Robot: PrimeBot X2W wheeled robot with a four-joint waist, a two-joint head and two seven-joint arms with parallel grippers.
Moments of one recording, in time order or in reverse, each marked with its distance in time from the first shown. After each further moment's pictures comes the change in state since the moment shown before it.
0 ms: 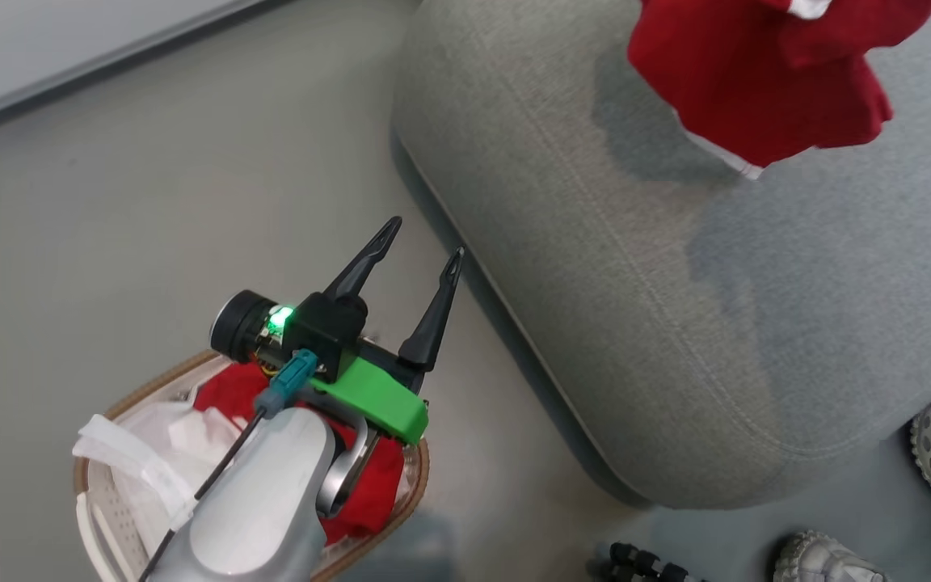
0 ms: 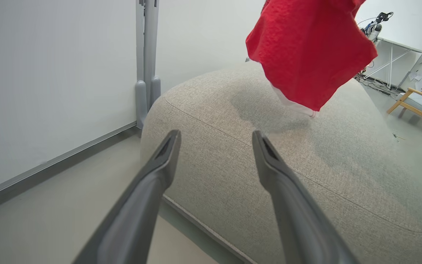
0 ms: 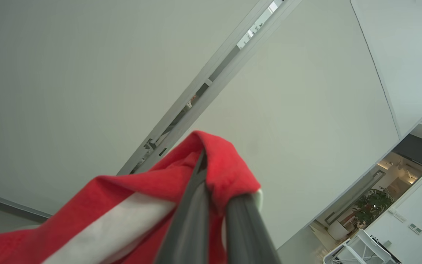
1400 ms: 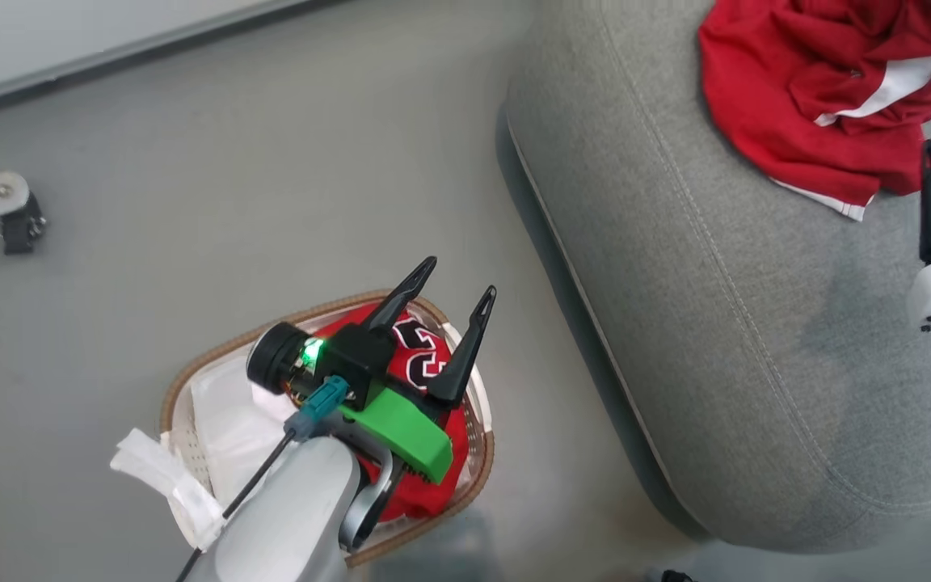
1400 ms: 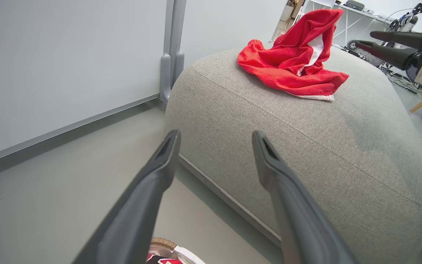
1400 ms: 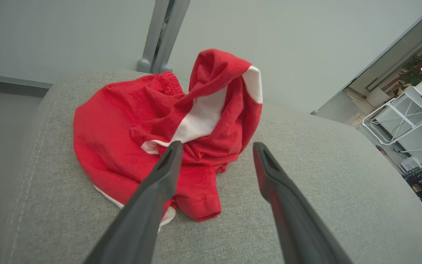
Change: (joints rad) left arm 0.016 -0.003 -0.092 0.020 -0.058 0.000 0.000; right arm 0.465 0.164 -0.370 0.200 -0.118 0.000 0.000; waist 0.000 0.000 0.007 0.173
